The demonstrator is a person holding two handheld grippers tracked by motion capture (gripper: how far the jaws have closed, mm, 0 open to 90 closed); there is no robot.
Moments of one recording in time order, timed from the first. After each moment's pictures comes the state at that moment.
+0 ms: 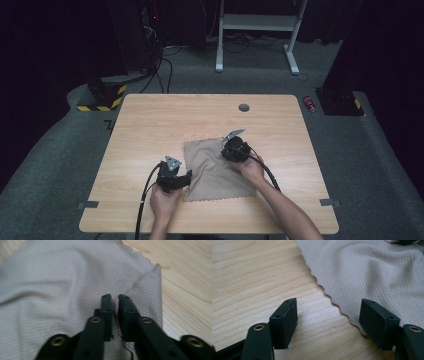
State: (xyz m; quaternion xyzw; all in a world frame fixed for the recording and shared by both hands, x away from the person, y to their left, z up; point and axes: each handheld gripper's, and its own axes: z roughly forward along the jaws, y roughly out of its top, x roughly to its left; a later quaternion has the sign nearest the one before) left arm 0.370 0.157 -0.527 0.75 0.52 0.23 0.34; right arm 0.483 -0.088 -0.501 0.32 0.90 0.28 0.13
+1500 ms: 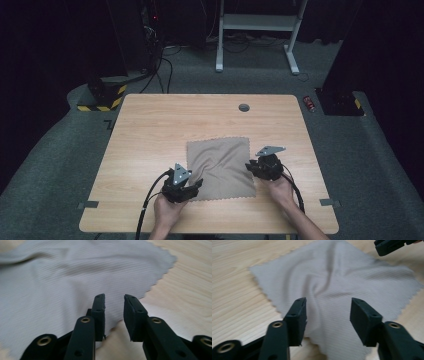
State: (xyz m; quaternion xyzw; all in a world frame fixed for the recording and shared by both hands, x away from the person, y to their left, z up) left arm 0.324 0.125 -0.491 0.80 0.40 0.20 0.40; right arm 0.414 -0.183 -0.494 0.36 0.85 0.35 0.13
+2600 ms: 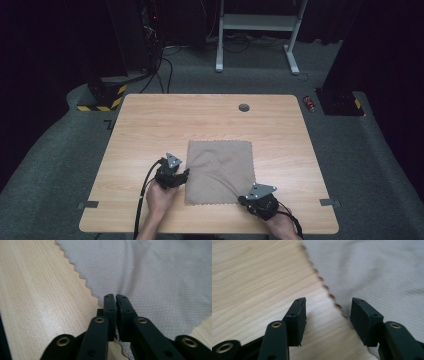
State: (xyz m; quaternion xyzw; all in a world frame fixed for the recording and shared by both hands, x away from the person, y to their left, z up) left arm 0.377 0.166 -0.517 0.78 0.49 0.23 0.31; right arm 0.315 -0.163 -0.513 0.24 0.90 0.34 0.12
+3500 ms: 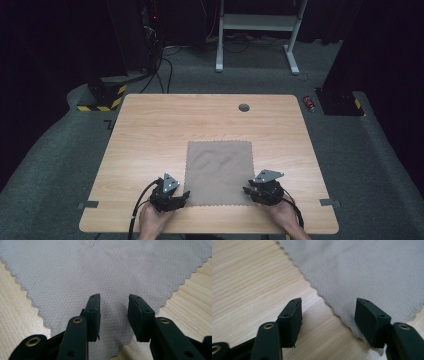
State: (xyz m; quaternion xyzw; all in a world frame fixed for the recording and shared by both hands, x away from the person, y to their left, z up) left arm 0.310 0.168 -0.519 0.81 0.44 0.19 0.34; right arm 0.353 -0.181 -0.514 0.31 0.88 0.34 0.13
